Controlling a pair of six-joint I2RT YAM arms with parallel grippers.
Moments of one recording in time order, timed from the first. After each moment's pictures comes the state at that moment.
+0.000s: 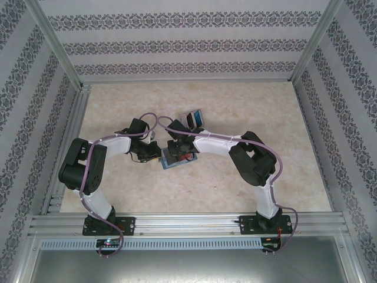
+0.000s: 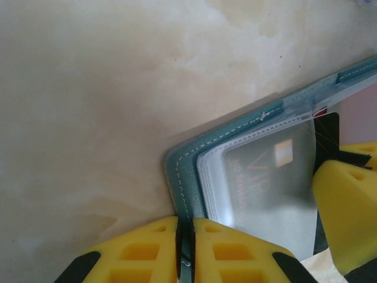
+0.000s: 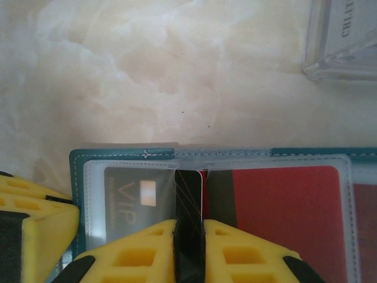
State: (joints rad) left arm -0.26 1.73 0.89 -0.38 0.47 -0.51; right arm 0.83 2.04 1.39 -0.44 0.00 0.61
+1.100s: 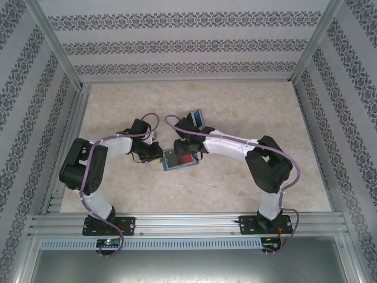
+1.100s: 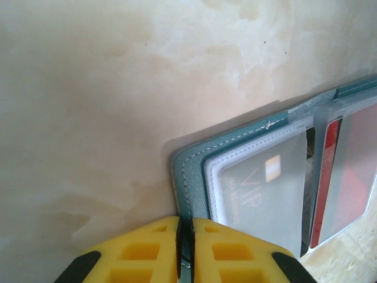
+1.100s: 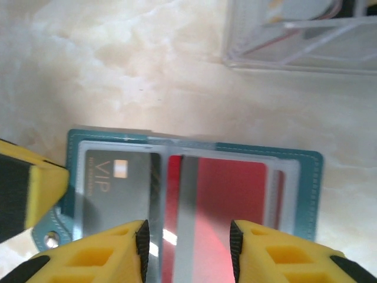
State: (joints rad) left arm -0.28 1.73 0.89 -0.37 0.48 -0.51; right arm 0.78 1.86 1.27 -0.48 0.03 0.55
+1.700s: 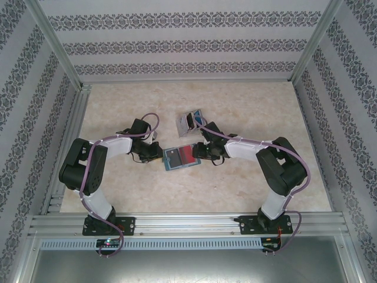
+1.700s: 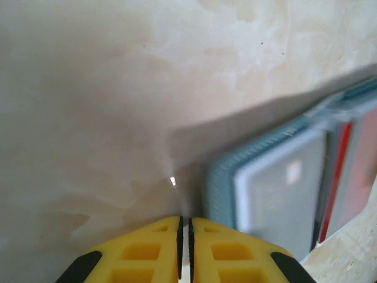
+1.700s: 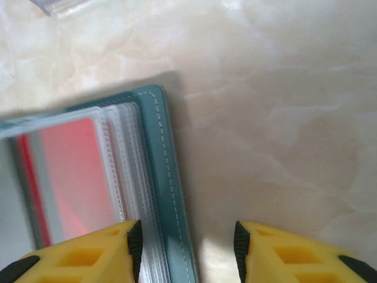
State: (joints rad) left arm -0.28 1.73 0.89 -0.37 0.48 -0.50; right arm 0.58 1.75 0.93 -0.25 -0.20 0.65
